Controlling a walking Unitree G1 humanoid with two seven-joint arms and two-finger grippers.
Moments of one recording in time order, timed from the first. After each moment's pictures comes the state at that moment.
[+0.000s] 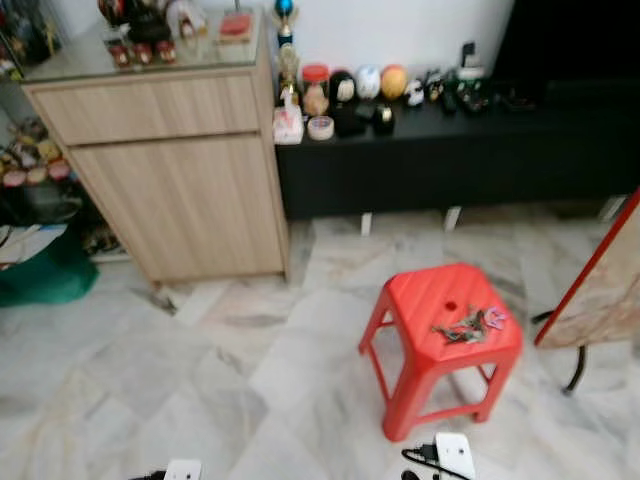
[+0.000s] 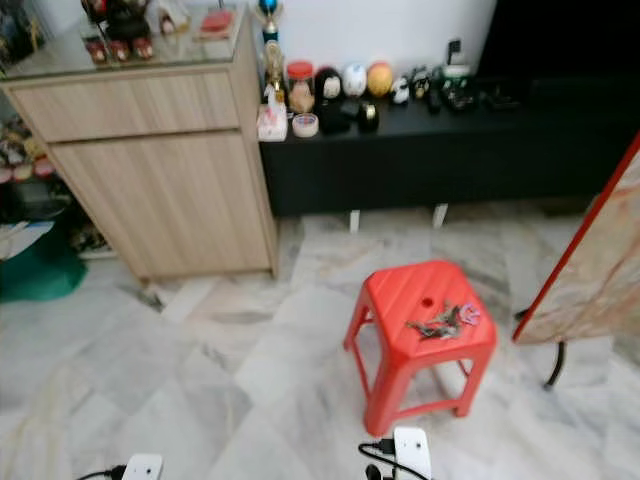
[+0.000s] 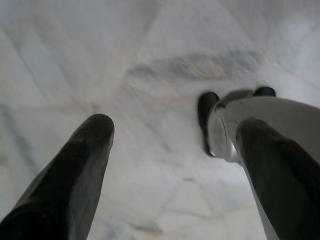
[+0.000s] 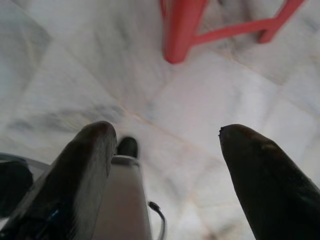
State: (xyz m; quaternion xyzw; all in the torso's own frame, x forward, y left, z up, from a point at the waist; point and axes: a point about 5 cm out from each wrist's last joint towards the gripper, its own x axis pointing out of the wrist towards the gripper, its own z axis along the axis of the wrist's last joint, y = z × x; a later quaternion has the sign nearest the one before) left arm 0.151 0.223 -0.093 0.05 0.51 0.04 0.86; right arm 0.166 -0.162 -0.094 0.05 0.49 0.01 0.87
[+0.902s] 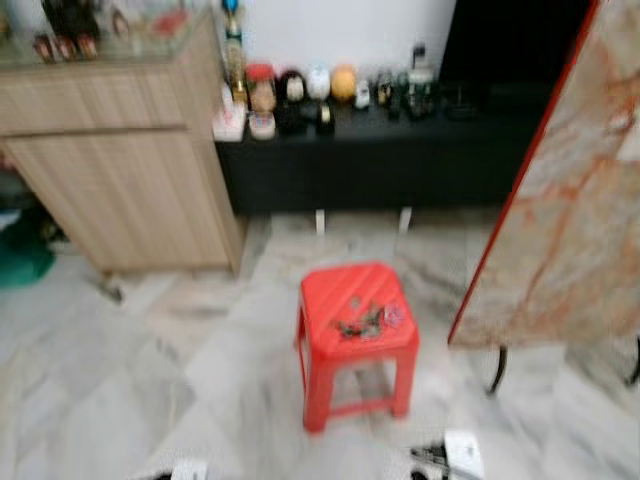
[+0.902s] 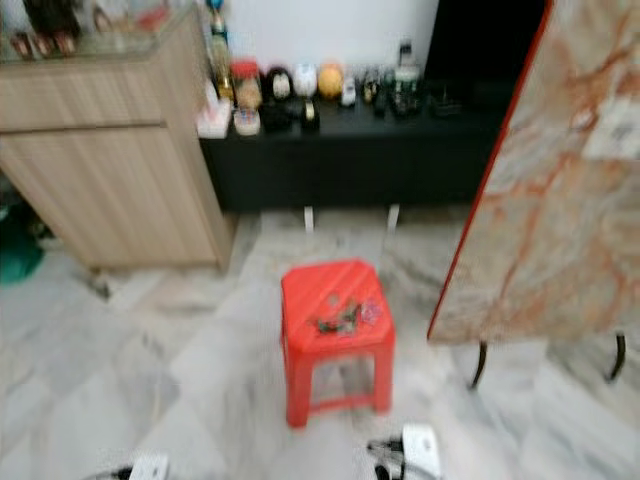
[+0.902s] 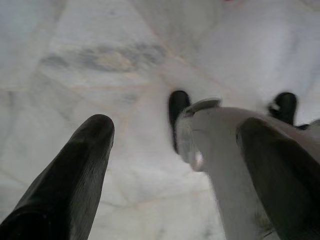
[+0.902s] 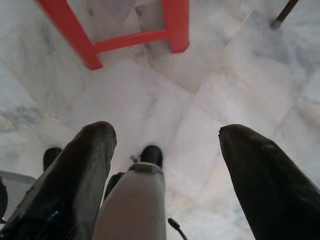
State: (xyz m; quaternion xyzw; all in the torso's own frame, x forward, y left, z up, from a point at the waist) left arm 0.153 0.213 -0.093 0.03 0.50 0.04 0.86; right arm 0.171 -0.166 -0.091 0.04 0.47 0.02 0.88
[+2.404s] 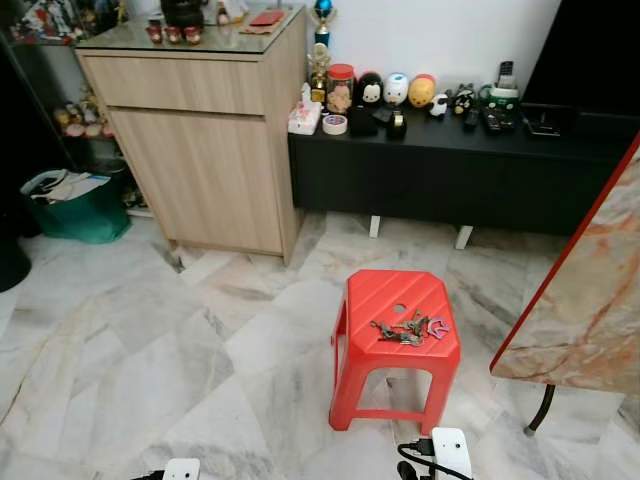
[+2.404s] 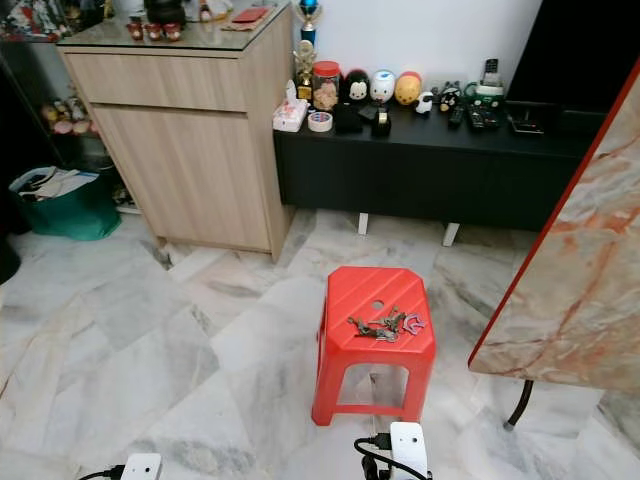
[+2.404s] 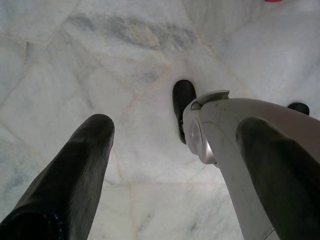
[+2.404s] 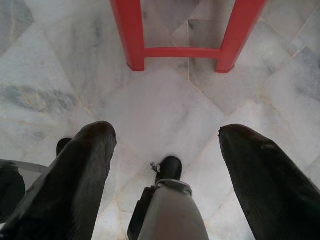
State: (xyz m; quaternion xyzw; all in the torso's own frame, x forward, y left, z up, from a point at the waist) left arm 0.152 0.220 -0.093 0.03 0.50 0.04 0.86; right arm 0.171 -0.159 -0.091 0.04 0.46 0.02 0.88
